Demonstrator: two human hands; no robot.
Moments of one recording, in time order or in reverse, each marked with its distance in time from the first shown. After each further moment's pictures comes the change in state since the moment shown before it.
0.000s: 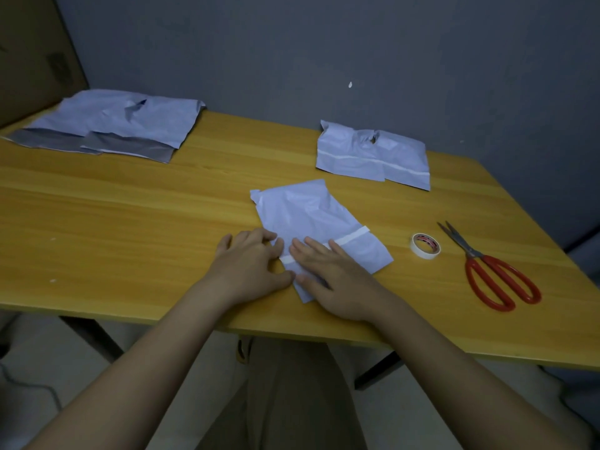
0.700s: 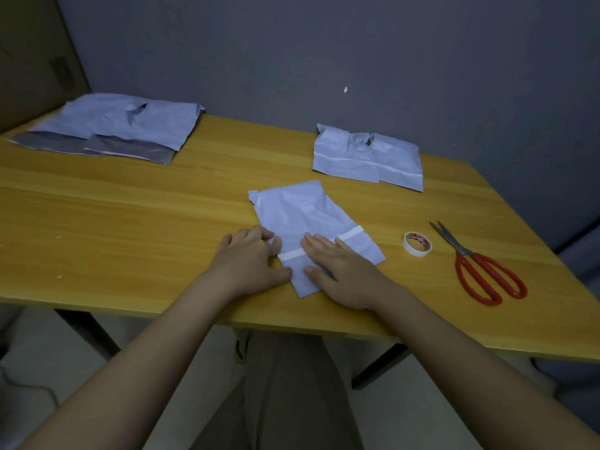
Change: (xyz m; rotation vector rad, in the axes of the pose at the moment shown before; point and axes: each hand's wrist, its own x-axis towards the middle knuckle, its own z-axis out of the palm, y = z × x) left_hand 0.001 0.005 -0.005 0.031 -0.045 0.001; right_hand -0.007 0.013 -0.008 -0.030 -0.032 0.076
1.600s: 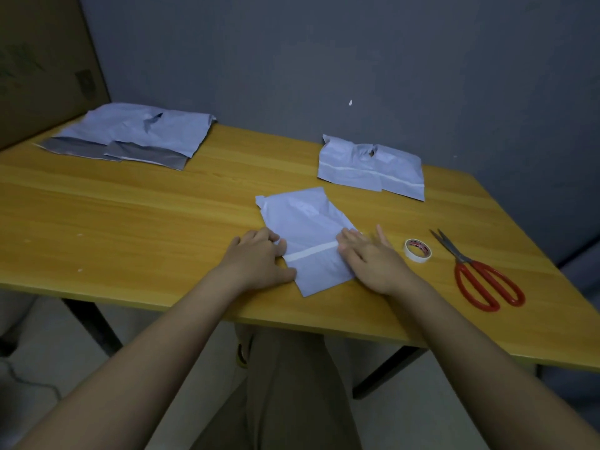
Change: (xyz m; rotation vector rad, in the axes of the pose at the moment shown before) left_hand -0.001 0.001 -0.005 0.004 -0.048 -0.002; right_hand -0.009 0.029 -0.019 -0.035 0.080 0.210
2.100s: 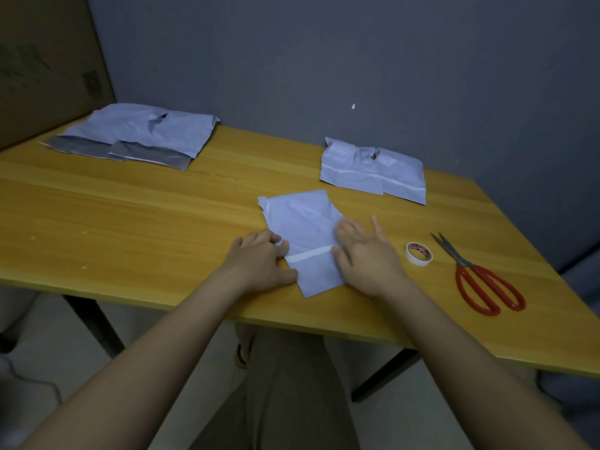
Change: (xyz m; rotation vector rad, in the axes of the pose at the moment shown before) left_hand 0.000 -0.003 0.005 -0.023 0.030 0.007; right_hand 0.003 -0.025 -0.011 -0.268 0.191 -0.078
